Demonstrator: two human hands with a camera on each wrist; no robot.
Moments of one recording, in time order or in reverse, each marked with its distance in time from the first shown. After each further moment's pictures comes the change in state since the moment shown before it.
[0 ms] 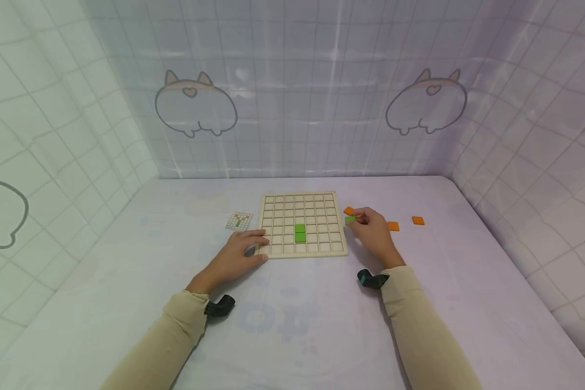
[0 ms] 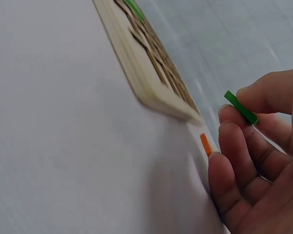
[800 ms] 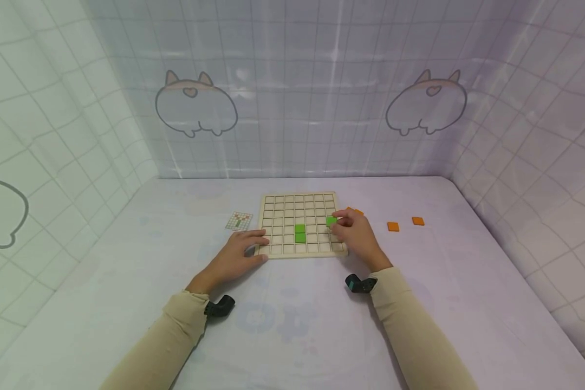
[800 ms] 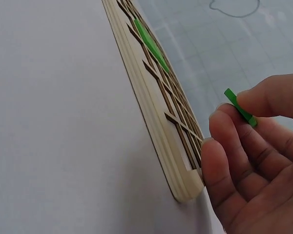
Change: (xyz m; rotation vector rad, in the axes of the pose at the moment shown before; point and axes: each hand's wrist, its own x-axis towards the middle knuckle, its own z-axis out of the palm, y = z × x) left_hand 0.000 -0.002 0.001 -0.001 0.005 -0.001; right_hand -0.008 -0.022 0.025 0.228 -0.126 -0.053
